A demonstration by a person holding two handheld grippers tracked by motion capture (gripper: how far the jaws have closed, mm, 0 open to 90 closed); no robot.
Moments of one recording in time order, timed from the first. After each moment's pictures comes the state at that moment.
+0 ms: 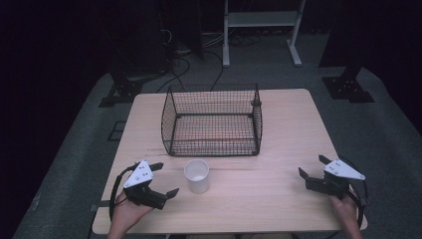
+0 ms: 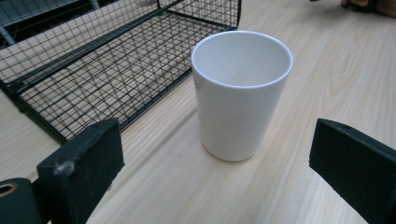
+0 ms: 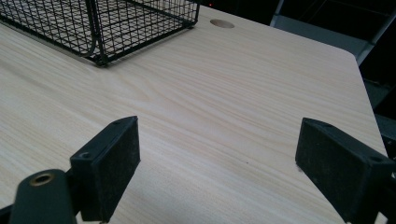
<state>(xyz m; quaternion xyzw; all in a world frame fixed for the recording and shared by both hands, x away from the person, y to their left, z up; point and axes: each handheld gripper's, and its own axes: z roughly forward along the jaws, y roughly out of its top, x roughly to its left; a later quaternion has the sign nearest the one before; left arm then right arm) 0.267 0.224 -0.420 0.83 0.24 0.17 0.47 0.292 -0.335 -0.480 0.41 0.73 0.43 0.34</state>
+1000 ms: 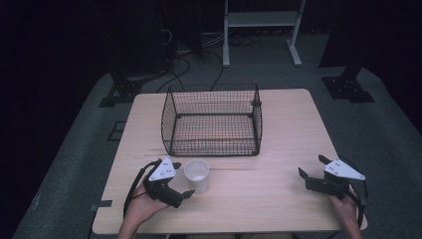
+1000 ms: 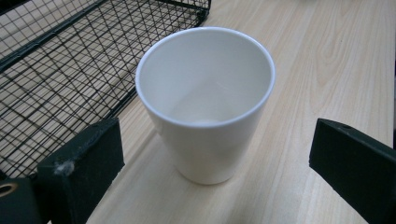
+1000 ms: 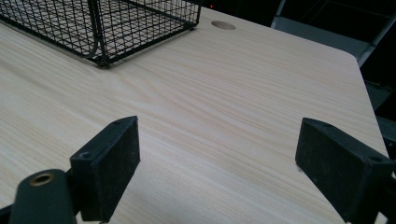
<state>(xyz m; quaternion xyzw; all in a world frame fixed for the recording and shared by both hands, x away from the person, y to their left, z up) 0.285 0.179 -0.424 0.87 0.20 0.14 0.43 0.292 -0.335 -0.480 0.40 0.73 0.43 0.34</state>
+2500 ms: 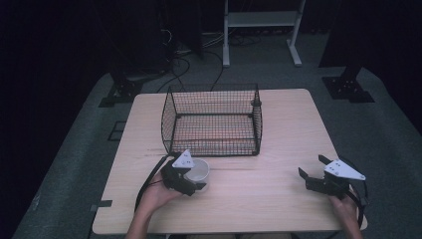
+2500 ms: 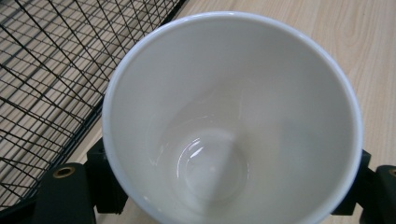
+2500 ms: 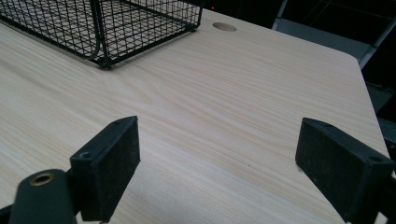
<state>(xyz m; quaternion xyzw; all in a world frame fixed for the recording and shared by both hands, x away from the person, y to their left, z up) 0.321 0.144 -0.432 0.90 0.18 0.09 0.38 0.291 -0.335 -0.480 0.40 0.73 0.43 0.34</state>
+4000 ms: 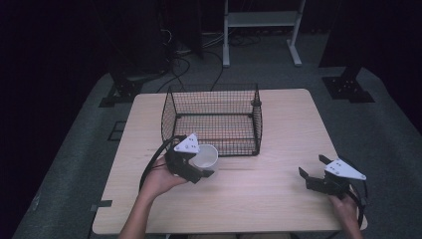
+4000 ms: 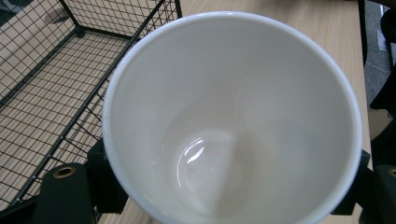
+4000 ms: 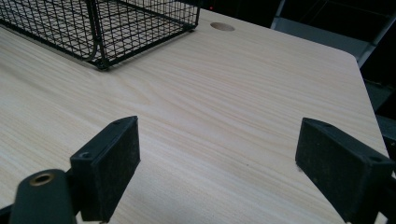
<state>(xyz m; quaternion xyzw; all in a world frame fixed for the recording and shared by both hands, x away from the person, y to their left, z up) 0.334 0.124 -0.371 0.90 0.13 0.09 0.41 0.292 -0.336 -0.480 0.41 0.73 0.43 0.34</state>
